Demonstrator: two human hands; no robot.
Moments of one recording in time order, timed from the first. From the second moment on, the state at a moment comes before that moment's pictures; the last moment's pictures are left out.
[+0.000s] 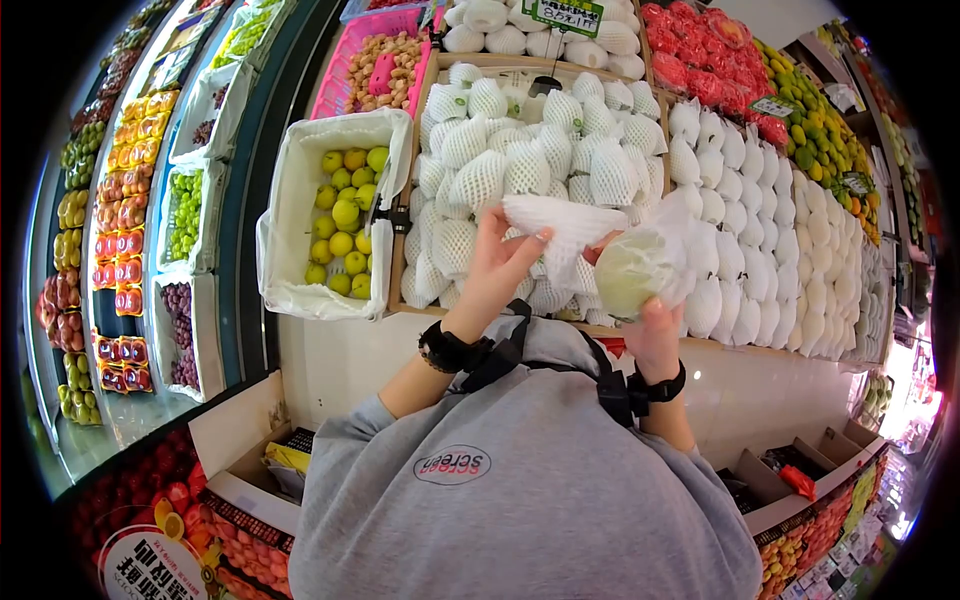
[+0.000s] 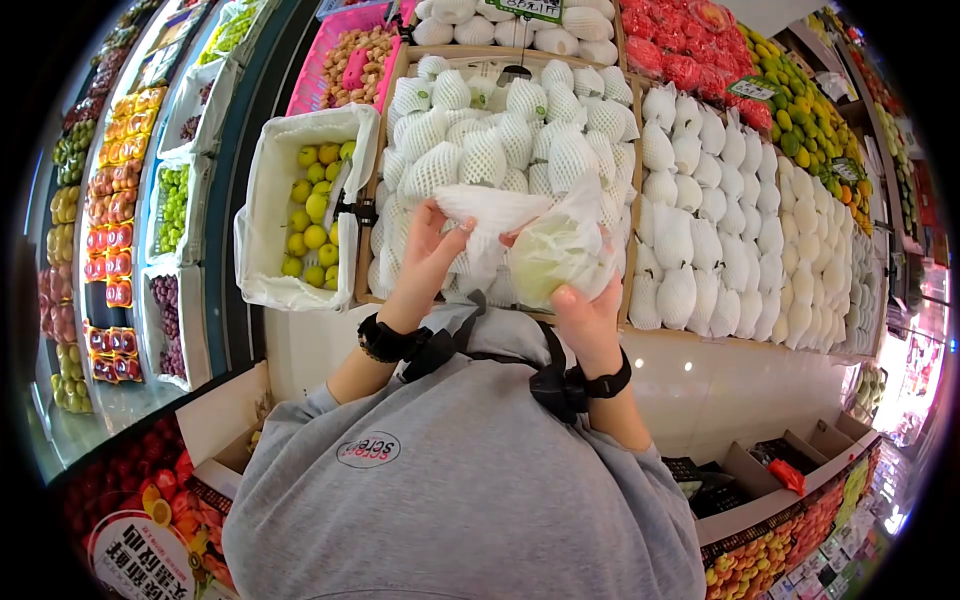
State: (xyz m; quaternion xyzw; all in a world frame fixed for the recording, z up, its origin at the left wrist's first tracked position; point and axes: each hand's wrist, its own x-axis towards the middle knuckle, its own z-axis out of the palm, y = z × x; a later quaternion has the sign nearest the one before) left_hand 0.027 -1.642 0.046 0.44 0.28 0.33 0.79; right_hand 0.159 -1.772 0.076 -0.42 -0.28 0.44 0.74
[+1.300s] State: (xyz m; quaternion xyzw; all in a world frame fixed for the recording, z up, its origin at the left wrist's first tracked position) left_hand -0.043 -1.641 0.038 0.26 0.28 0.34 0.86; right_hand 0.134 -1.769 0.086 -0.30 -0.34 0.62 0.64
